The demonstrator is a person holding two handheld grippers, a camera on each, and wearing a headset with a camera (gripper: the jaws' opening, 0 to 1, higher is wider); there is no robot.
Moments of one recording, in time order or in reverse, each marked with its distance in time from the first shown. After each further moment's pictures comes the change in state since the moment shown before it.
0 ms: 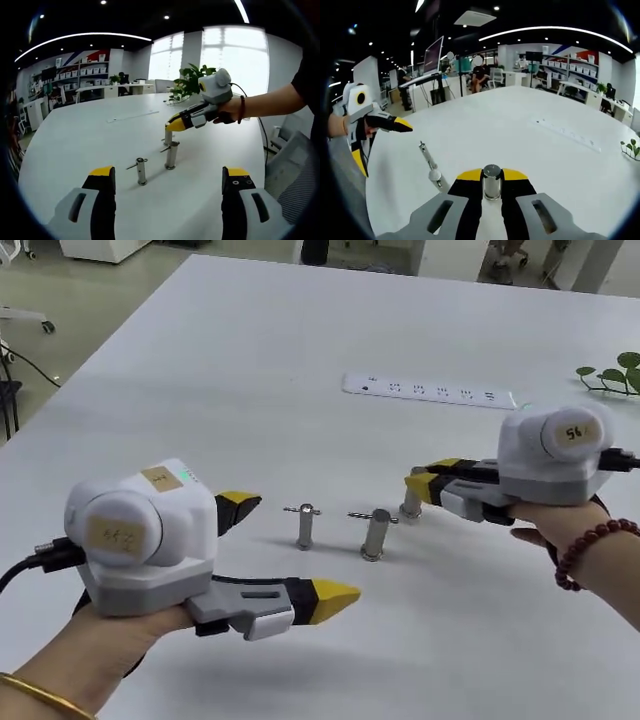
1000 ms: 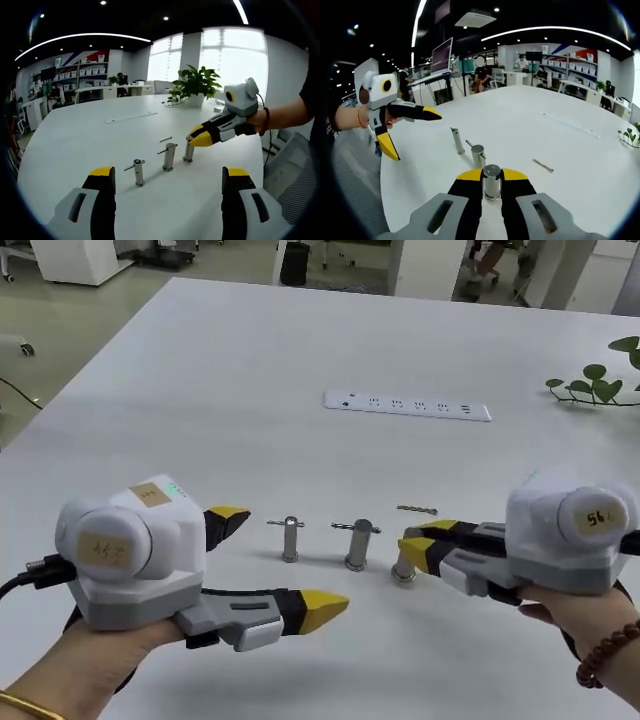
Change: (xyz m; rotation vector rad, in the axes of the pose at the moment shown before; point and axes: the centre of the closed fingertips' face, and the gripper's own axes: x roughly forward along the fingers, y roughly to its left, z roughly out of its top) left arm -0.001 -0.006 0.004 -0.006 -0.014 -0.009; right arm -0.040 0.057 -0.025 0.016 -0.005 0.011
